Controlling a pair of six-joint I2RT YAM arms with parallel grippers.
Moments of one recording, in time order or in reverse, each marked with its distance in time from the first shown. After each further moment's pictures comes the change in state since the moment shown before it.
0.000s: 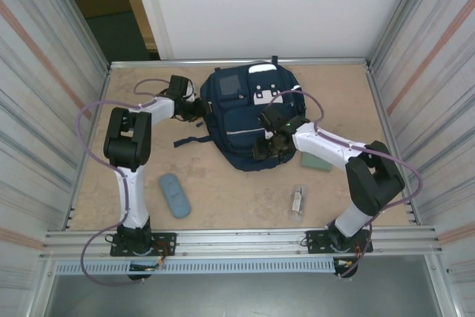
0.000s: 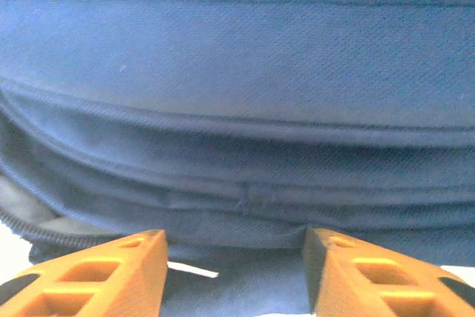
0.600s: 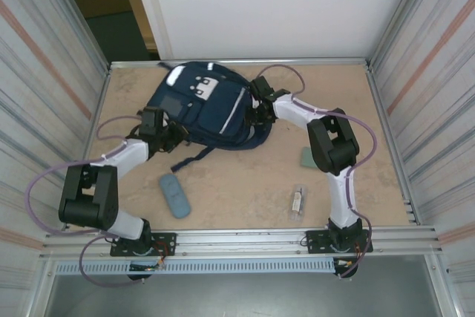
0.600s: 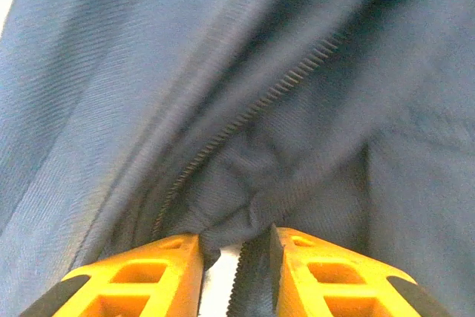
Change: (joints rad) left arm 0.005 -0.664 -0.721 0.180 -0.164 -0.364; right arm -0.120 0.509 0.534 0.119 -0.004 -0.103
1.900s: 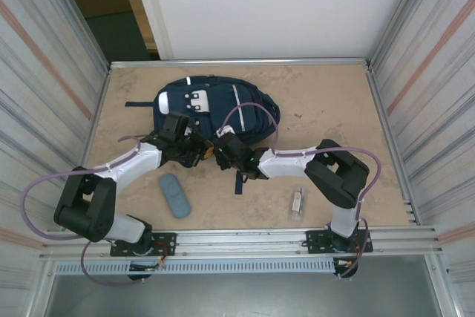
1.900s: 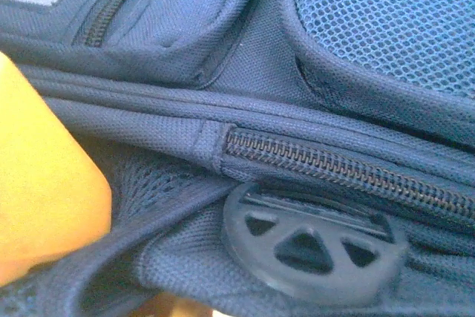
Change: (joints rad) left arm -0.216 -0.051 0.058 -0.164 0.176 -0.468; right arm 0.482 -0.307 -0.607 0.618 0.315 0.056
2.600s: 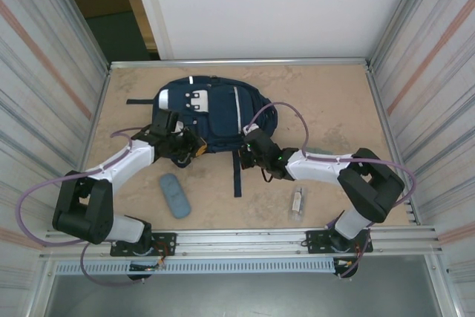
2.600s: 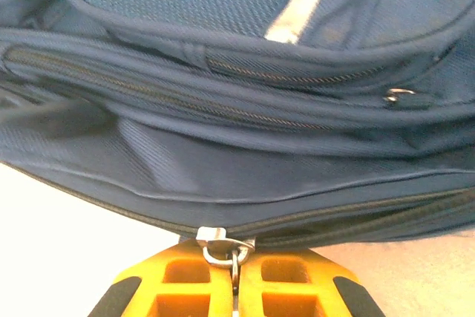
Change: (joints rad) left arm 0.114 -0.020 0.026 -0.093 0.045 0.218; right arm -0.143 -0.254 -0.231 -0.042 -0.129 0.000
